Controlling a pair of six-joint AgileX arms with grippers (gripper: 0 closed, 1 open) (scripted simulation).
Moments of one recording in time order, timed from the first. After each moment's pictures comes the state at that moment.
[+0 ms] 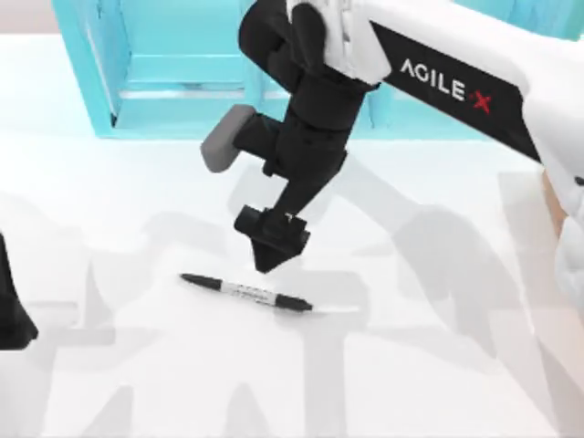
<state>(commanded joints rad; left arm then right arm) 0.00 0.00 0.00 0.00 0.00 0.00 0.68 2.43 2.24 -1.36 -0.31 -0.53</state>
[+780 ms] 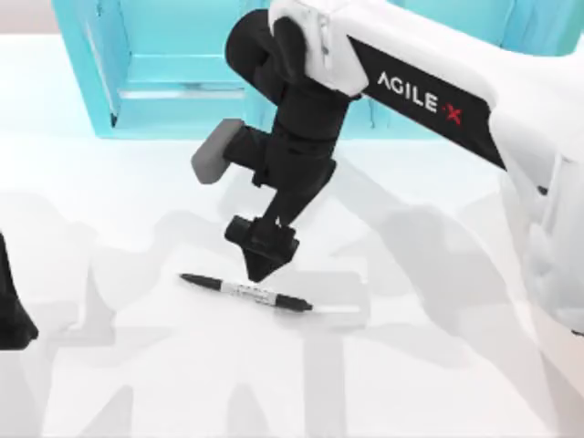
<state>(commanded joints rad) 0.00 0.00 0.00 0.00 0.00 0.00 0.68 2.51 2.32 -1.39 -0.31 -0.53</state>
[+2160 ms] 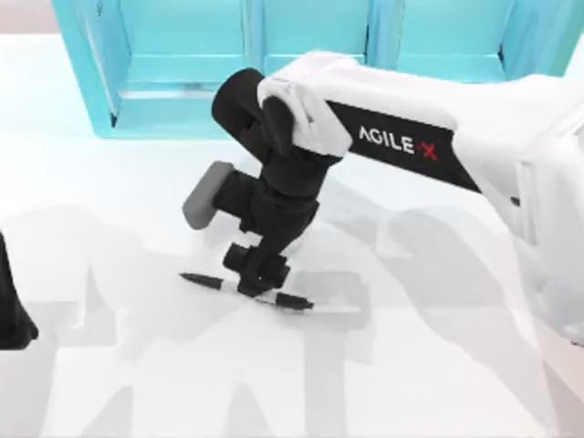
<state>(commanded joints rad) 0.00 0.00 0.00 0.00 0.00 0.00 0.75 2.56 2.05 -1.05 -0.31 -0.47</state>
